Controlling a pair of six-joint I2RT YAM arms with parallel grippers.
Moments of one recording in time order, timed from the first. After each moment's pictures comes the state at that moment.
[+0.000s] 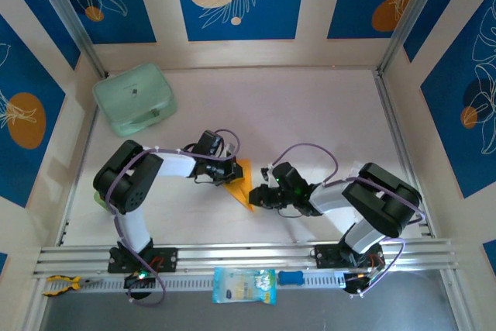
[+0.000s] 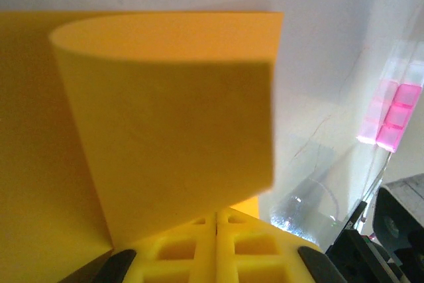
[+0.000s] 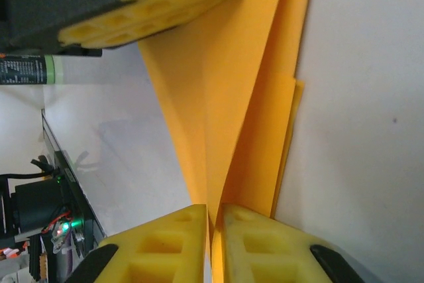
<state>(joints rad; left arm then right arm) -0.59 1.82 0.82 0.03 0.63 -0.86 0.81 1.55 0.37 0.46 -0.44 0.96</state>
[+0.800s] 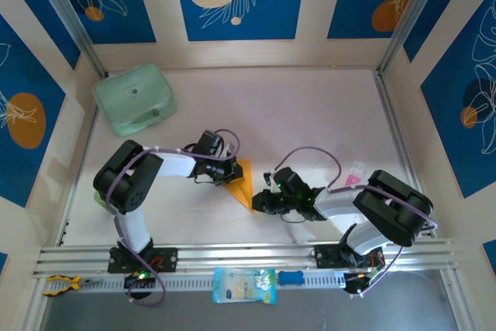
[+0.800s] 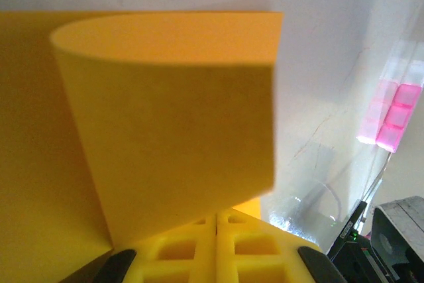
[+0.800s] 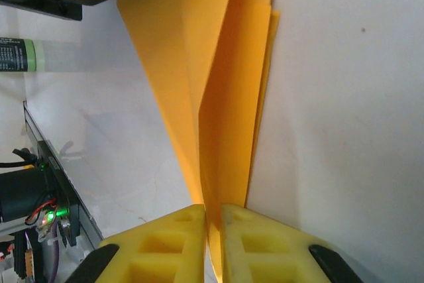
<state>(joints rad) -0.59 1.82 0.82 0.03 0.63 -0.86 0.85 1.46 0.33 0.37 -0.39 0.97</state>
